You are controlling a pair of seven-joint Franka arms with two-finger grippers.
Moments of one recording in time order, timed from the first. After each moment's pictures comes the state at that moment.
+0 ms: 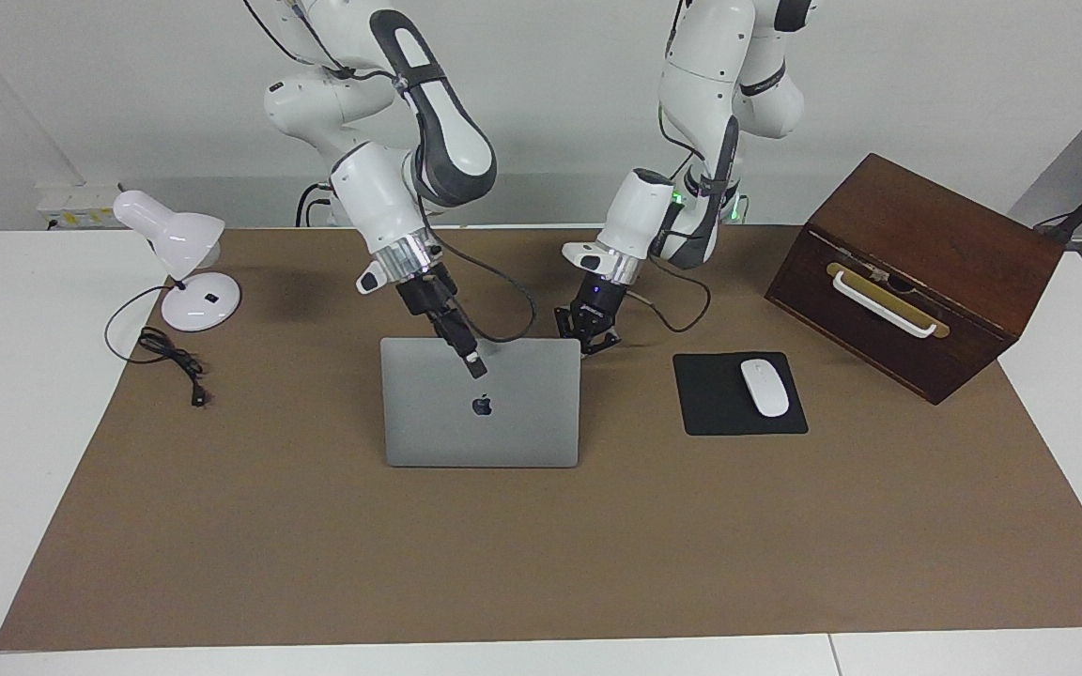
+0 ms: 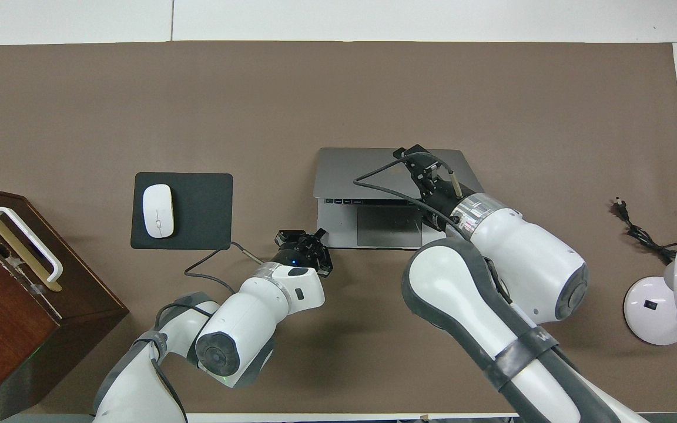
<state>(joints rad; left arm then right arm) -0.67 0.26 -0.05 -2.51 -0.08 3.49 0.08 0.50 0.10 0.03 -2.19 1.28 3.06 0.36</state>
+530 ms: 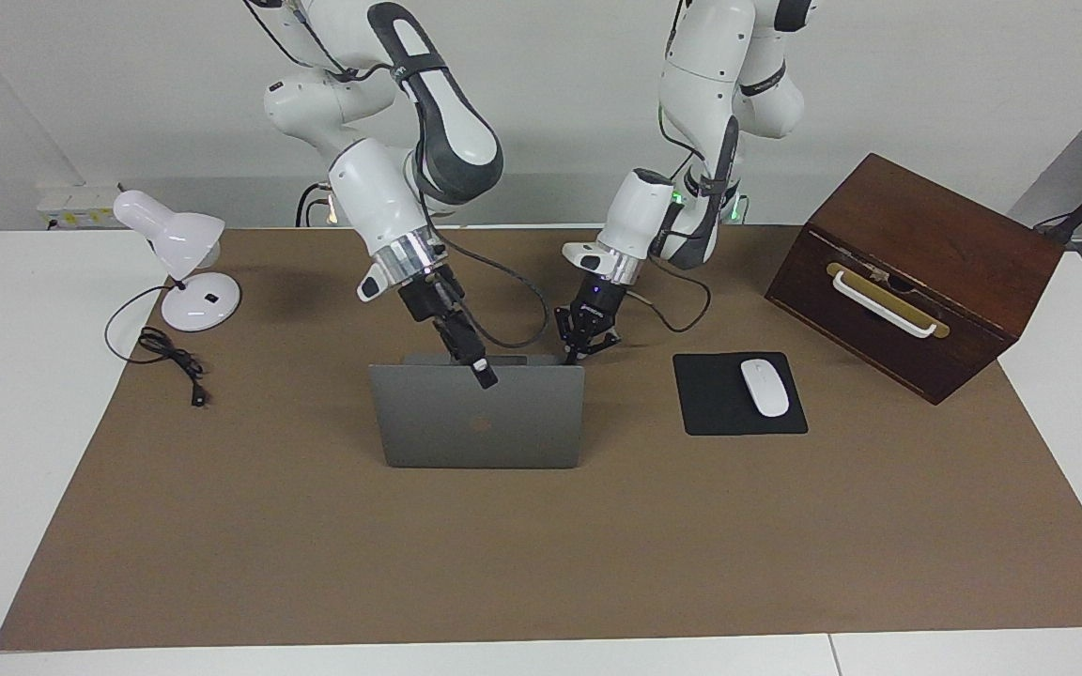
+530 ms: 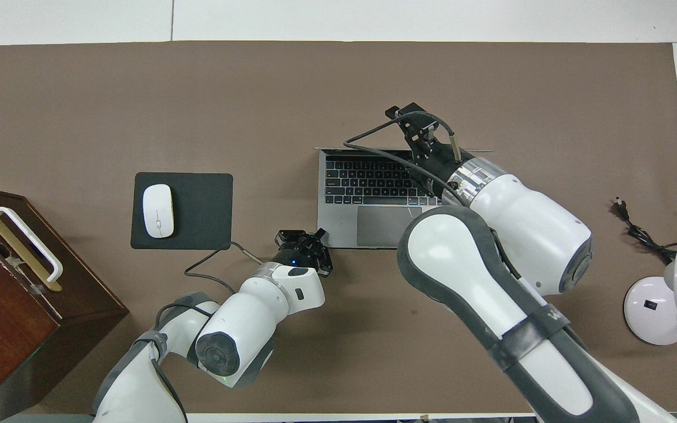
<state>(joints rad) -0.67 0.26 -0.05 -2.51 -0.08 3.49 0.08 0.48 0.16 0.03 -2.01 1.28 3.03 0.36</state>
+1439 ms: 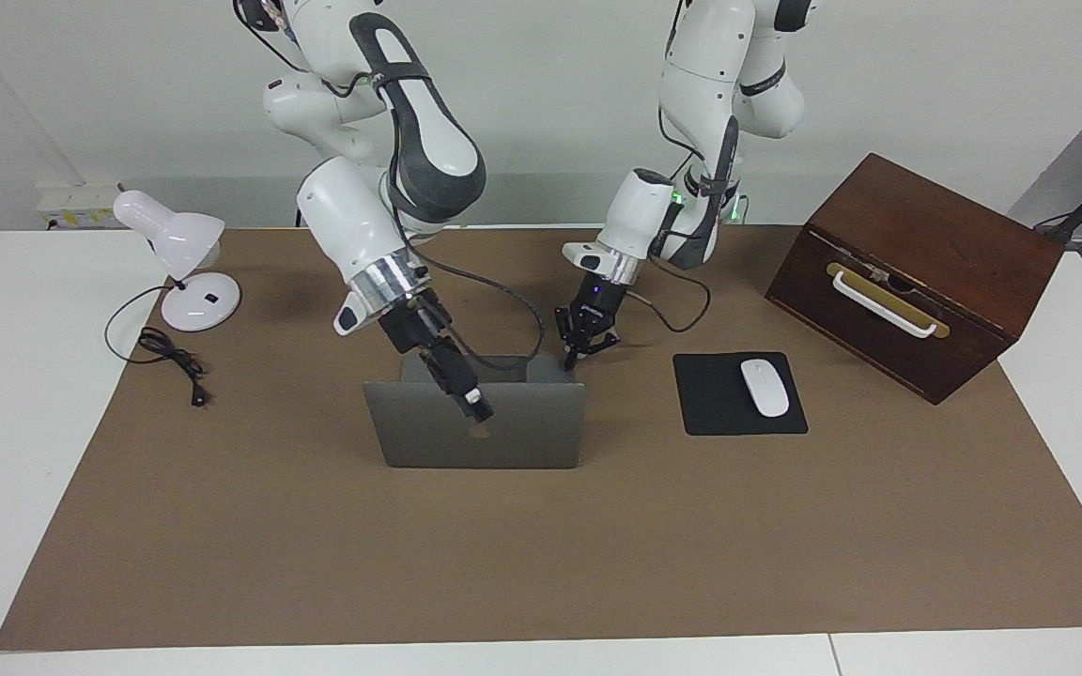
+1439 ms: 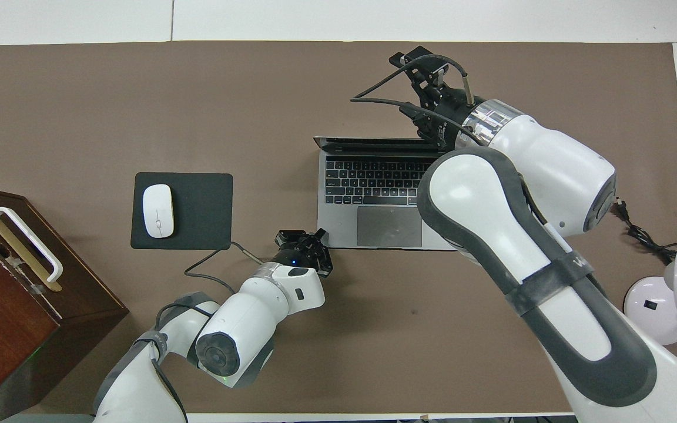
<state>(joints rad) -0.67 0.26 -0.05 -2.51 -0.08 3.49 0.08 0.40 0.28 0.03 -1.80 1.18 2.92 0.35</state>
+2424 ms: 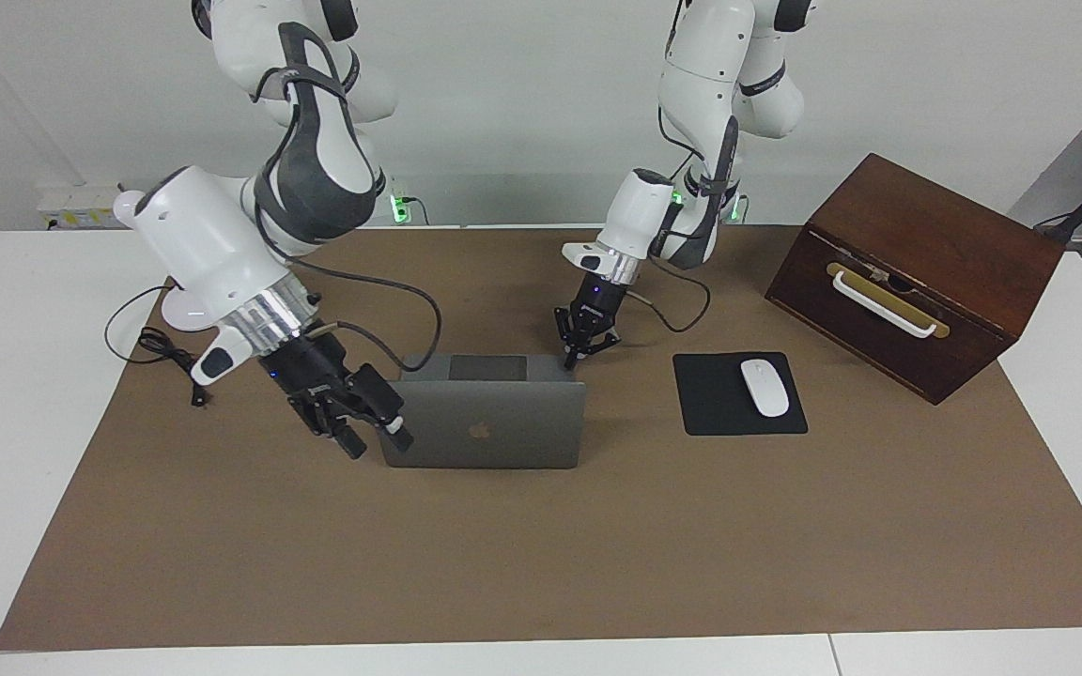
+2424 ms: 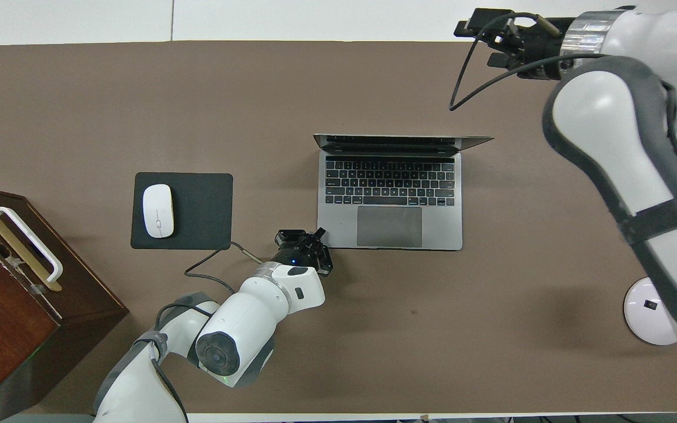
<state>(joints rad) -0.67 0.26 -0.05 -2.50 -0.09 3.49 0.07 0.09 0.37 0.02 -1.50 0.66 2.33 0.06</state>
